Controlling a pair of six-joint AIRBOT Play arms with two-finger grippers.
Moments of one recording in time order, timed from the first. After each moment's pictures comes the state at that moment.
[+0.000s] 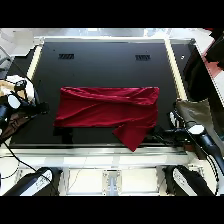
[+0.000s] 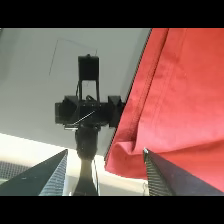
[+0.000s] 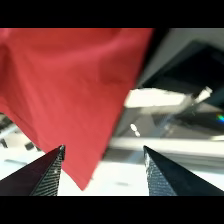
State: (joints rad) left arm 0.21 -1.06 0.86 1.51 -0.99 -1.57; right arm -0.19 -0.87 0.32 -0.81 1.04 1.35
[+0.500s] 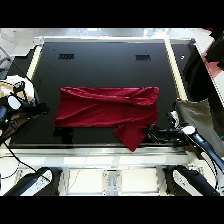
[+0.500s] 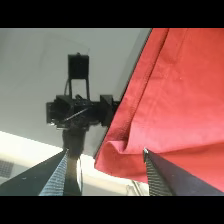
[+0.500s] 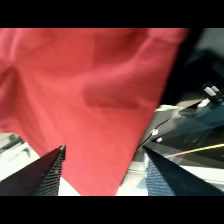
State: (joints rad) left arm 0.21 -1.06 0.84 1.49 -0.99 -1.65; right arm -0.10 -0.99 0.29 -0.69 0.89 1.35
